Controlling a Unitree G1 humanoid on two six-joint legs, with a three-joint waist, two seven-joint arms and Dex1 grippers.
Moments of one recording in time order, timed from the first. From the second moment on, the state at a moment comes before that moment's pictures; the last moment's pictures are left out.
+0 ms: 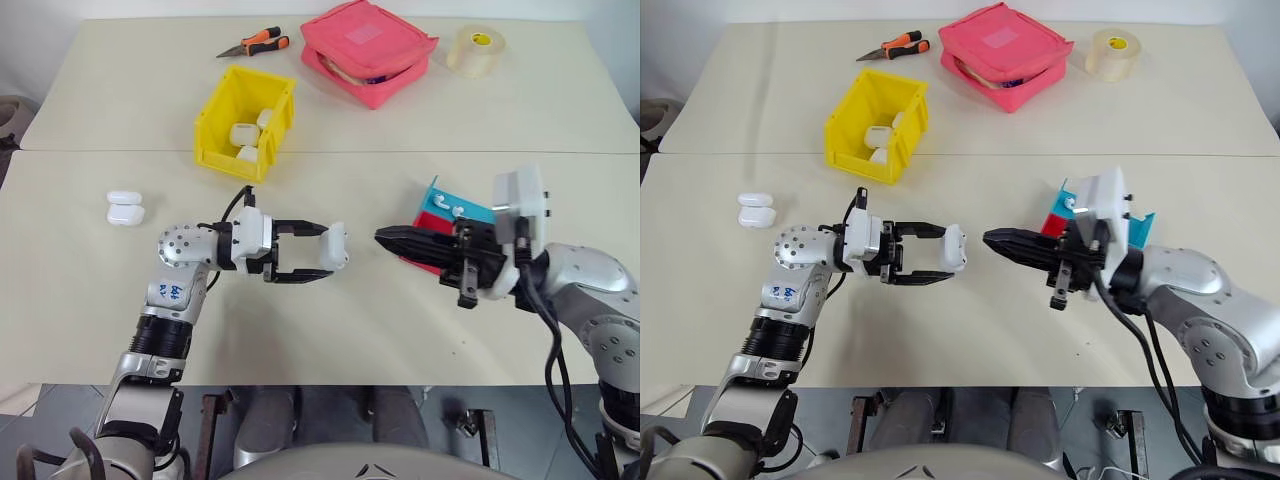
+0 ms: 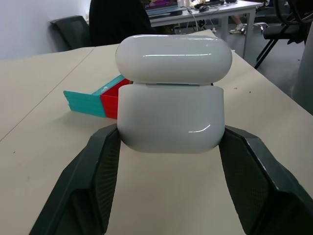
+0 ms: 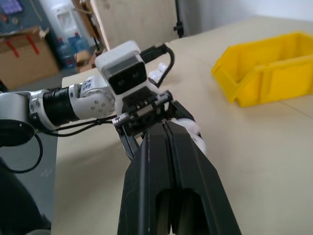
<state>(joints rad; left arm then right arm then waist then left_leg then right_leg) -0.50 0.37 -0.10 0.19 -0.31 -0.13 -1.25 -0.33 -0.74 -0.05 -0.59 1.00 0.71 0.70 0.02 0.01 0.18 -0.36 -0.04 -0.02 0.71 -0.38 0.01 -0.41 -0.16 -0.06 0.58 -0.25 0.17</state>
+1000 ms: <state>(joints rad) -0.32 0.35 0.16 0.03 -0.46 0.06 -0.82 0.06 -0.67 -0.35 -0.61 0.84 0.50 0.81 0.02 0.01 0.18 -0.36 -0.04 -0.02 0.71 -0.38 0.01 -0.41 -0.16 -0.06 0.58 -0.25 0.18</state>
